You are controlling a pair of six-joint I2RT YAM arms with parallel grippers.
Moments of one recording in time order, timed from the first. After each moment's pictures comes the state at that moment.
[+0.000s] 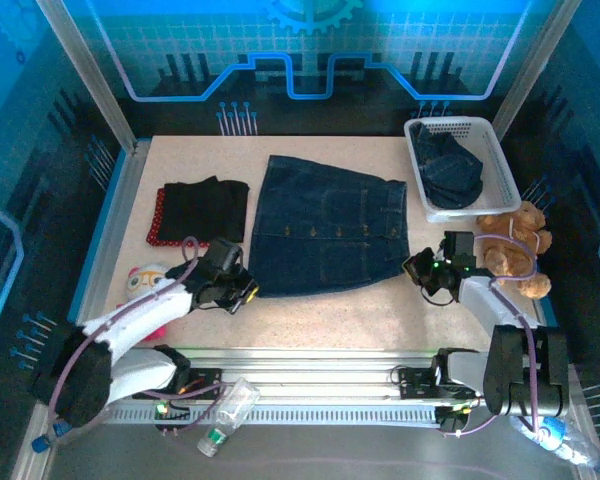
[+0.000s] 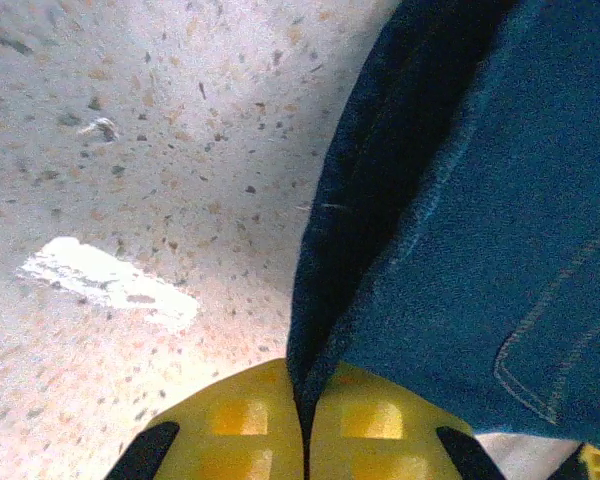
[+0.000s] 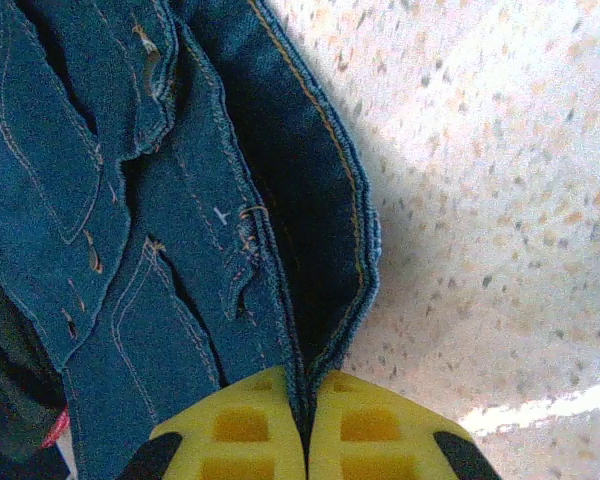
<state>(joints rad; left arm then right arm) -0.47 1.10 0.58 -0.51 0.16 -1.42 -0.07 1.17 0.49 -0.29 -0.42 0.93</state>
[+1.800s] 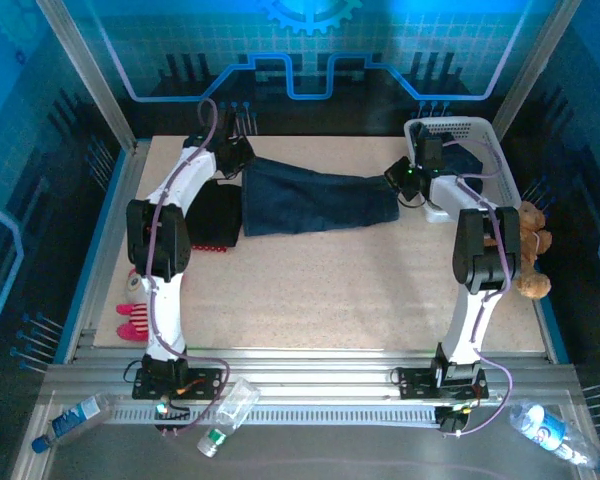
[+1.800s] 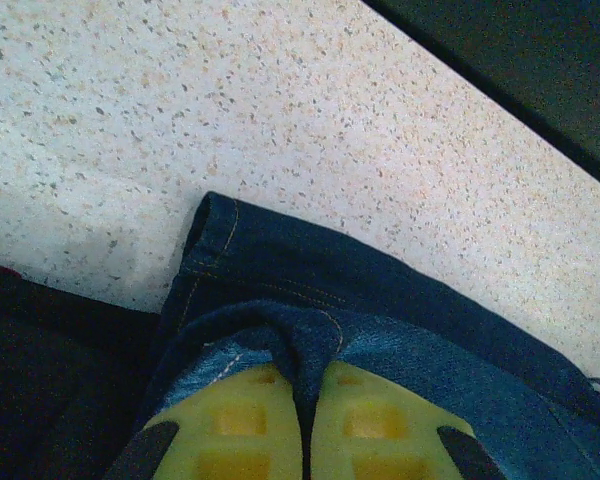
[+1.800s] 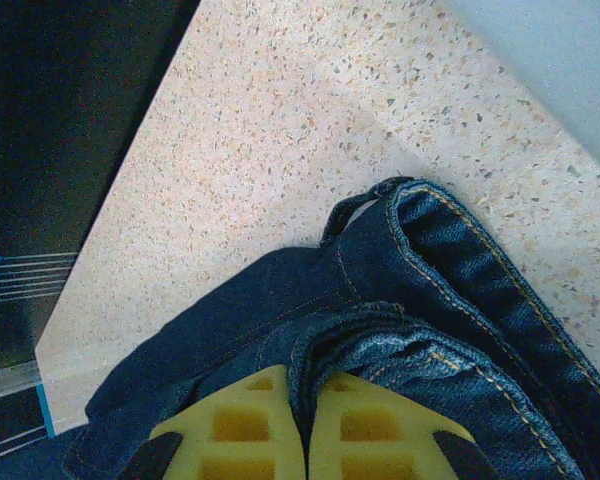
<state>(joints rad) -0.13 2.17 1.94 -0.66 0.13 -0.70 0.04 1.99 1.45 -0.27 -0.29 0.94</state>
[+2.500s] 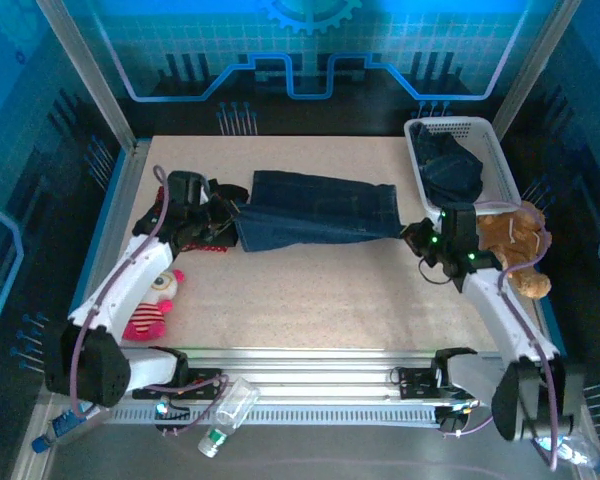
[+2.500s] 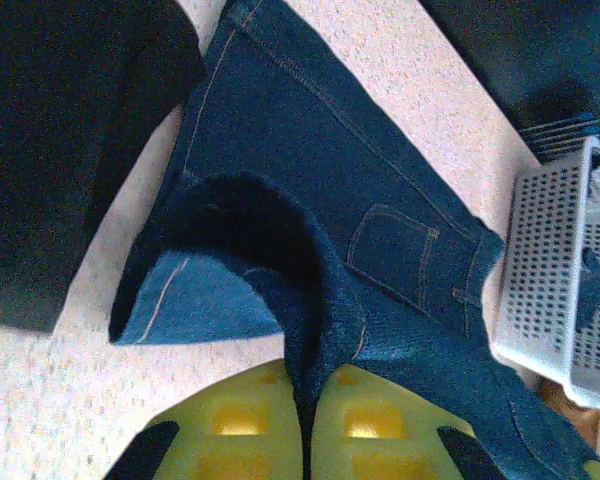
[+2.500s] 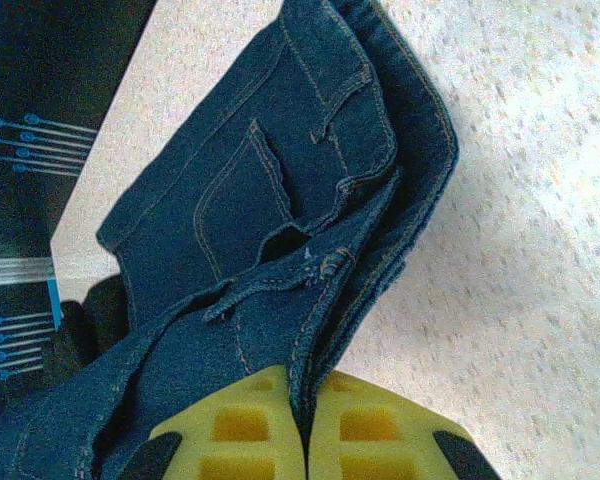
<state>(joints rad) -0.16 1.23 1.00 -0.51 0.24 -0.90 0.05 1.03 0.70 -0.40 -0.26 0.91</state>
